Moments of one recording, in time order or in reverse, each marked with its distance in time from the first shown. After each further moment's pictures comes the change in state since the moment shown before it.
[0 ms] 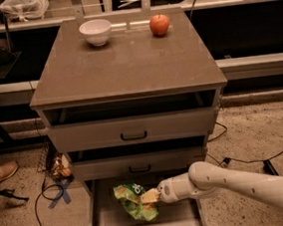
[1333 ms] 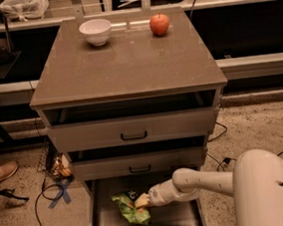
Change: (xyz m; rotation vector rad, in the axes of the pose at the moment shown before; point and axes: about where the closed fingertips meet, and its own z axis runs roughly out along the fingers) arm 0.011 -0.100 0.094 0.071 0.050 0.208
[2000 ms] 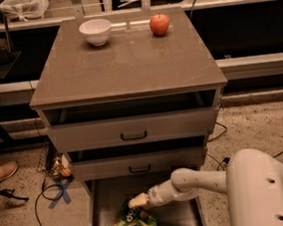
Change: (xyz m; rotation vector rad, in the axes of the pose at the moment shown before) arm 0.001 -0.008 0.015 0.004 0.034 0.019
